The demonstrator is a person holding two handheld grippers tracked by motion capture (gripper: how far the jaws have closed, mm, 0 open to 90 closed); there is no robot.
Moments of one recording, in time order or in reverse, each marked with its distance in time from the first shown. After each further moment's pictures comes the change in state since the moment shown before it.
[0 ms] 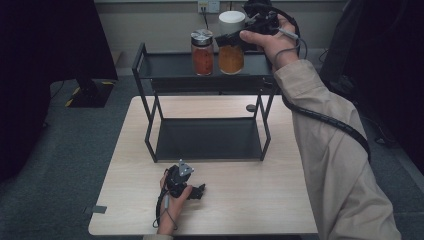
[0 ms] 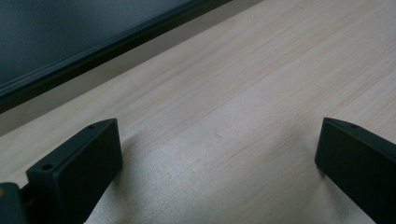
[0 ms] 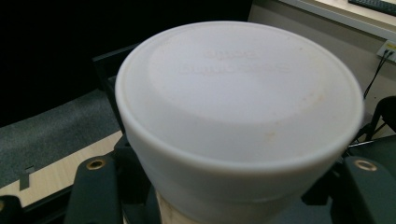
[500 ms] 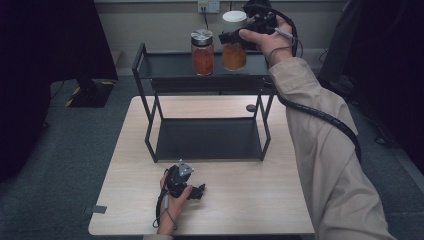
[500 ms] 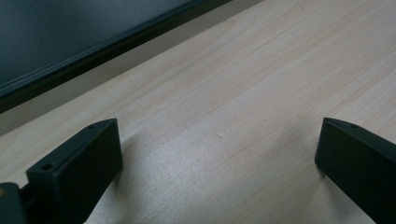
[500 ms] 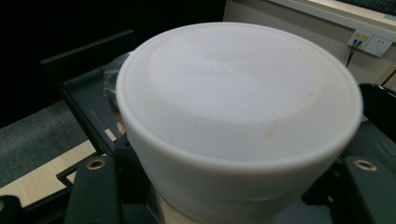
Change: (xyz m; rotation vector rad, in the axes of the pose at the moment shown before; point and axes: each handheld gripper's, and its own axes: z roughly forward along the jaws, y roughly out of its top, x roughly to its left) left arm 0.000 0.000 0.000 0.000 0.000 0.000; right arm -0.008 -0.005 0.019 0.011 -0.088 0.044
